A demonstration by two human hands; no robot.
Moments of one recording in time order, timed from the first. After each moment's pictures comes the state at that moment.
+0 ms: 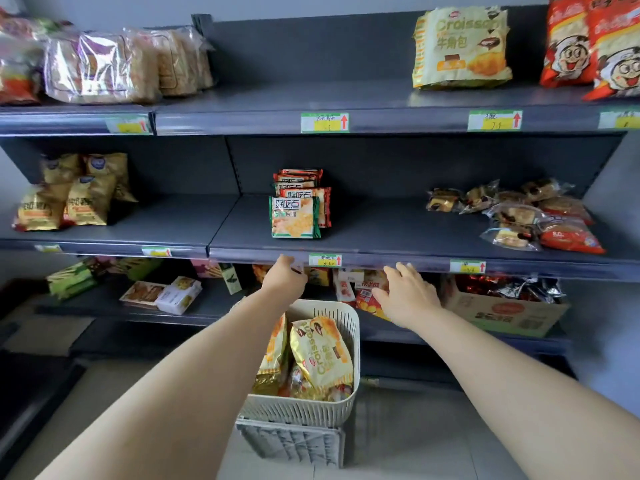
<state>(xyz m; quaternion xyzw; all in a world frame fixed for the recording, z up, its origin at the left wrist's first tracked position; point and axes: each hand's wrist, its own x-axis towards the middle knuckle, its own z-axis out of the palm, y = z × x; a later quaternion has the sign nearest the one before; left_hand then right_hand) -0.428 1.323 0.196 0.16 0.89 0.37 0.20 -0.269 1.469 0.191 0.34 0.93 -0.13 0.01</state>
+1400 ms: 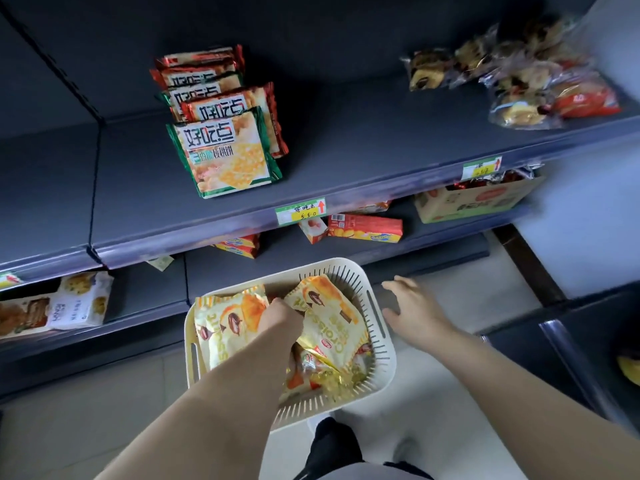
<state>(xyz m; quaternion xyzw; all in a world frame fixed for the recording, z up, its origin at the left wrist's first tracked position) -0.538 1.358 -0.036 0.17 0.90 0.07 0.39 -0.343 1.456 0.057 0.49 0.81 -0.28 0.14</state>
